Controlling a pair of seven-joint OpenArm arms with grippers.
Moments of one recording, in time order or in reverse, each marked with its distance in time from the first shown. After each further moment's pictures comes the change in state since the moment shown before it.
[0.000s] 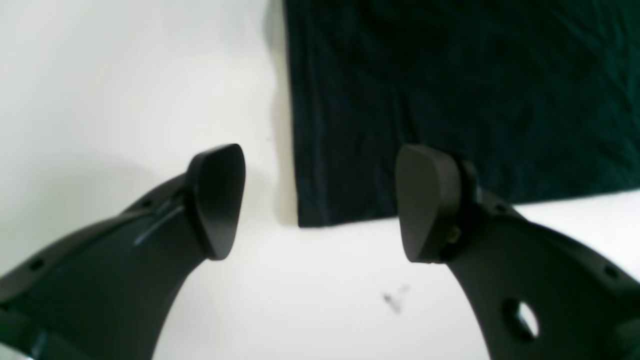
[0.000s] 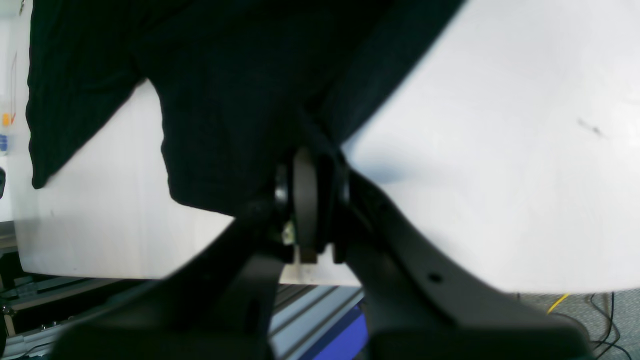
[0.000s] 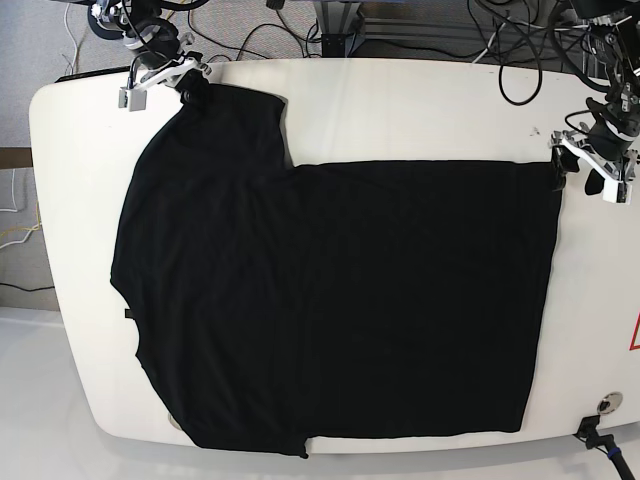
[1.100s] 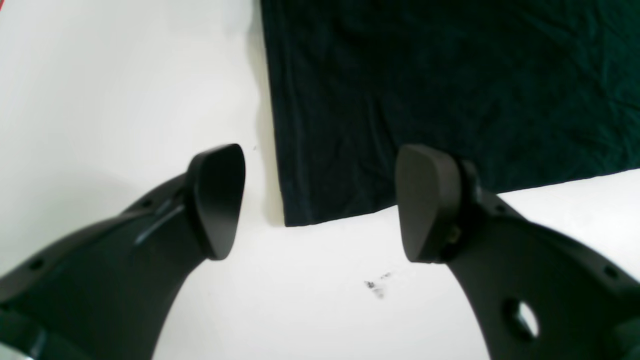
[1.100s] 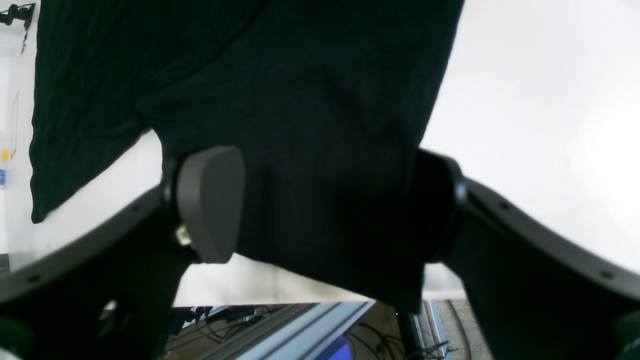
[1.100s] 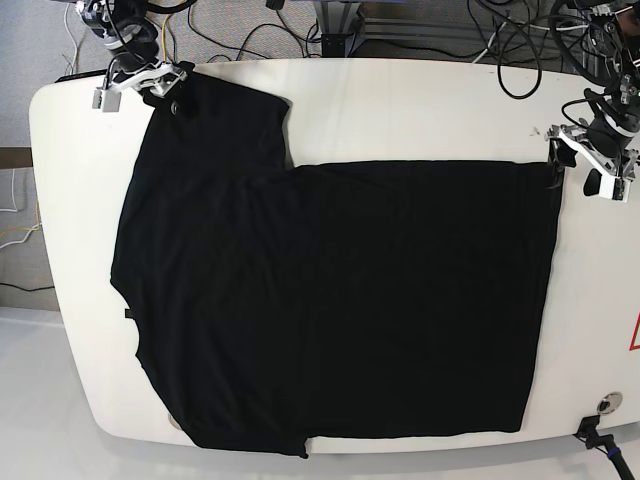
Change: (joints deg) left arm 2.8 -0.1 0.0 5.0 -0.2 0.0 0.0; right arm 0.5 0.5 5.7 0.3 1.5 0.6 1.2
